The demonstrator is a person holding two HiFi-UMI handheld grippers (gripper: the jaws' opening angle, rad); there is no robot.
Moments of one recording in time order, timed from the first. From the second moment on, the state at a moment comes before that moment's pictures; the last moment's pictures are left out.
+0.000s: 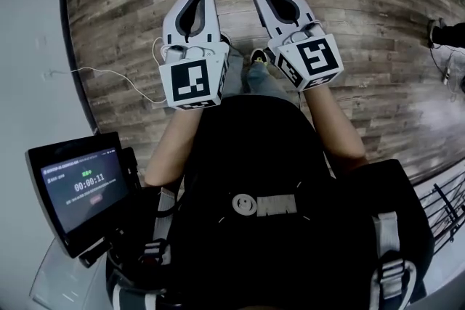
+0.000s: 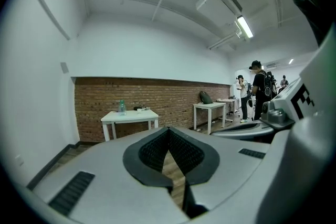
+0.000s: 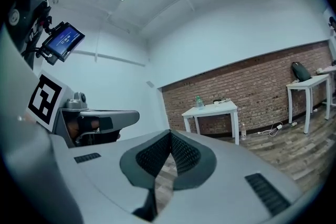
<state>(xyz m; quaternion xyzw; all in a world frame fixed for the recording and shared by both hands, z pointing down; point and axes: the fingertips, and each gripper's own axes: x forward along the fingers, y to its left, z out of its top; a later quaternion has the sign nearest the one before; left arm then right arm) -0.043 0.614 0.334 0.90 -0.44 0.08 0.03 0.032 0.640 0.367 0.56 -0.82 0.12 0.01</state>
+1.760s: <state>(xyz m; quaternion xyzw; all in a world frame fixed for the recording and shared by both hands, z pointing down) 0.022 0.322 0.334 0.90 -0.43 0.08 0.03 0.108 0.354 0.361 0.59 -0.80 0.11 0.00</state>
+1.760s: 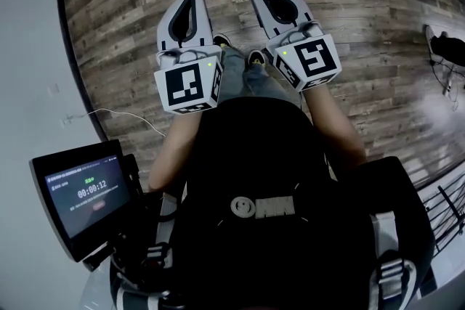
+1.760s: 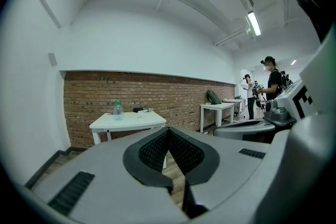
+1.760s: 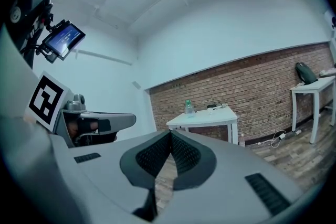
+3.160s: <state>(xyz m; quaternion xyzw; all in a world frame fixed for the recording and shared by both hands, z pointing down) 0.018 0.050 0.337 0.90 -0.44 0.06 0.03 0.113 0.083 0.339 0.59 -0.81 0.06 0.00</state>
